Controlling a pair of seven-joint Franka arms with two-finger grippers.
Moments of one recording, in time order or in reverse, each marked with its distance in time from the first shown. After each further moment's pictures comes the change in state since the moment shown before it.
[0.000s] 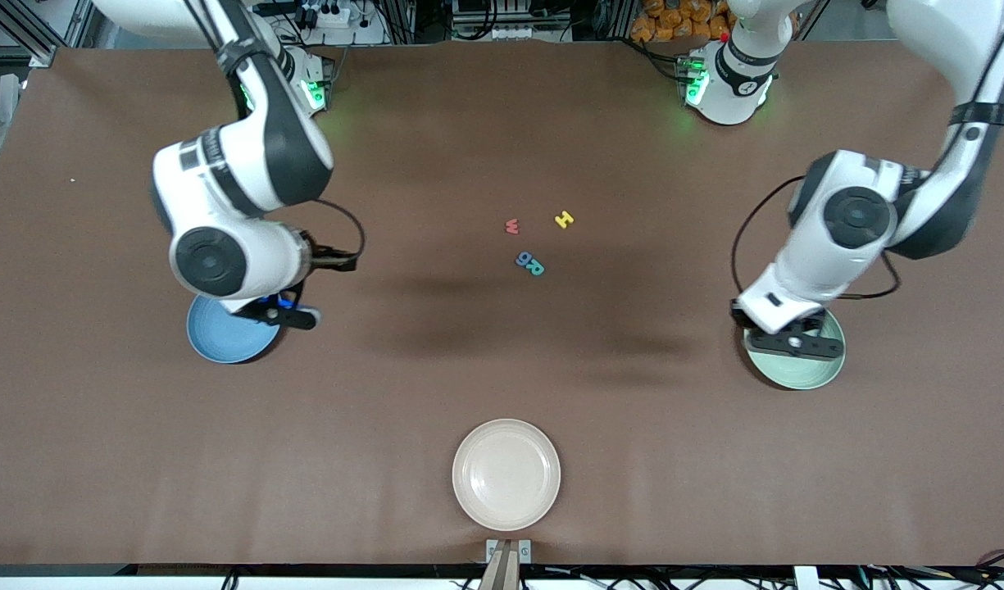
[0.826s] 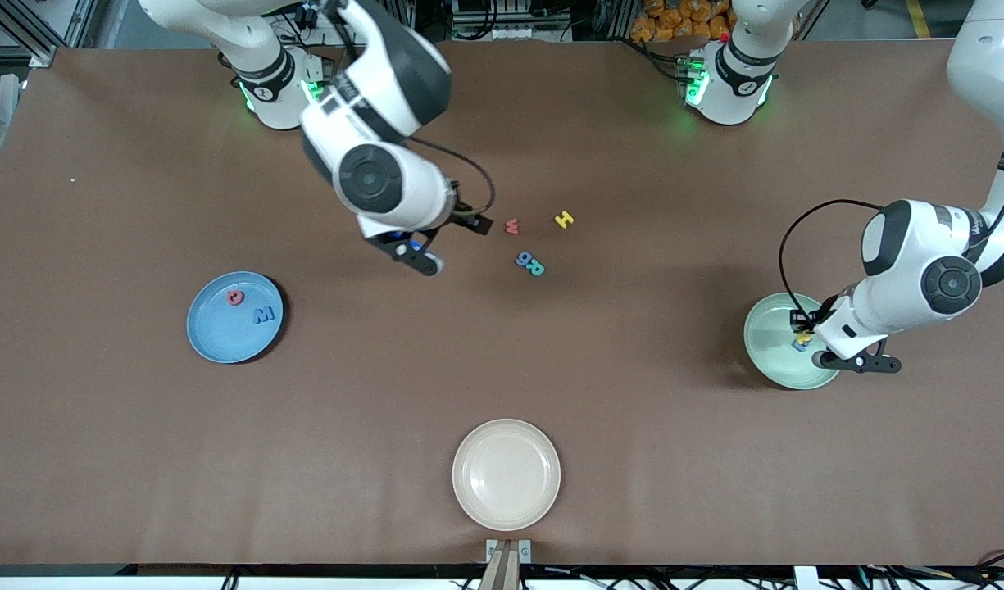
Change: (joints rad) left arm 0.184 0.209 0.008 0.019 -0.001 -0.033 0.091; right arm 0.099 0.029 0.229 -0.030 0.153 0.286 0.580
